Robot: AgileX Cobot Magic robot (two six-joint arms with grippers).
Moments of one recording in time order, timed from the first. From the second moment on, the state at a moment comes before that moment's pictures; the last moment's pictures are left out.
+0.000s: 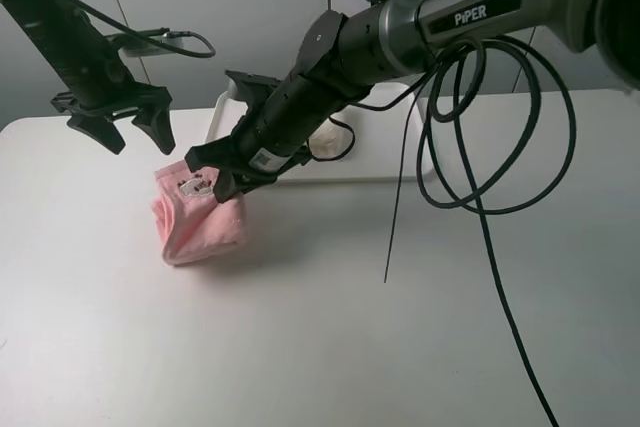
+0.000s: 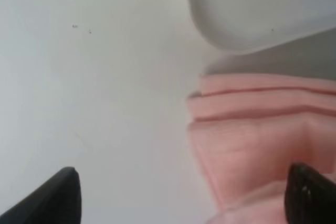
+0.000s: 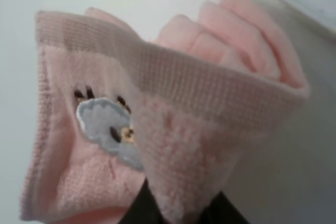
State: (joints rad) left arm -0.10 2.05 -1.57 -0.18 1.10 0.18; right arm 0.70 2.22 -1.57 0.75 0.71 -0.41
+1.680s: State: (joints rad) left arm -0.06 2.05 -1.57 -0.21 1.11 0.23; right arm 0.33 2.38 -2.16 1.19 0.93 -0.19
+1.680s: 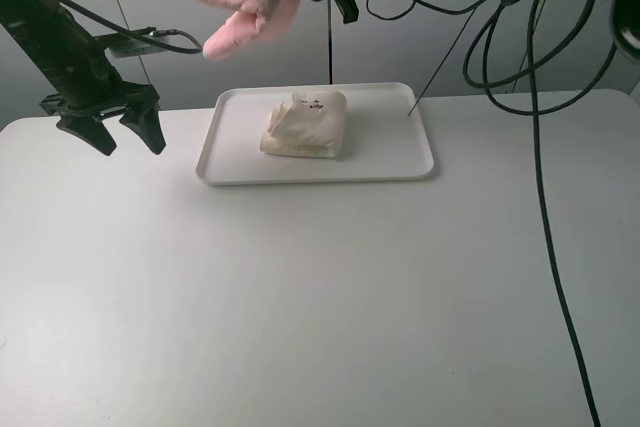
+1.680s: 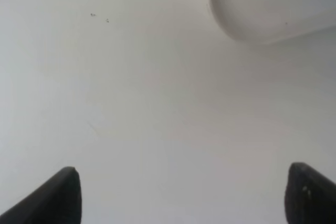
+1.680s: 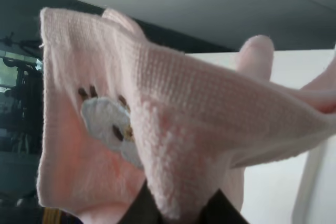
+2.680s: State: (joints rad) left arm -0.06 2.05 -1.57 -0.21 1.12 0.23; right arm 0.33 2.54 -2.16 0.78 0.91 -0.15
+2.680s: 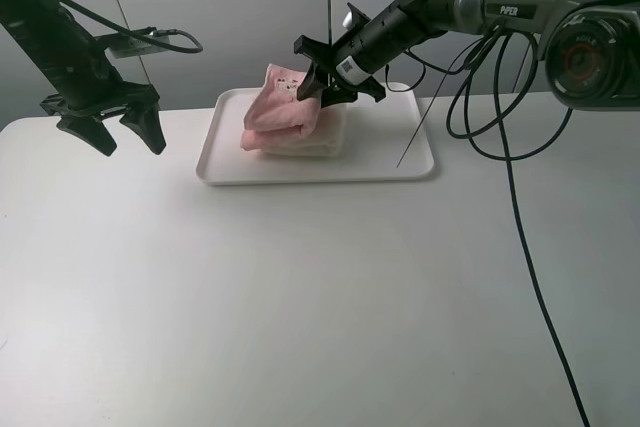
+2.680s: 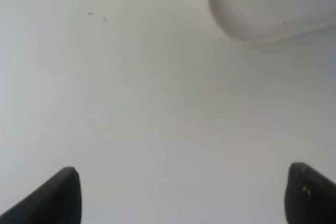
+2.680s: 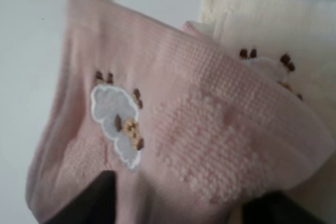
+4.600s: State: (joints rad) left arm 0.07 0.78 -0.72 -0.16 0.99 0.19; right arm 0.33 0.90 -0.73 0.02 0.88 -0.01
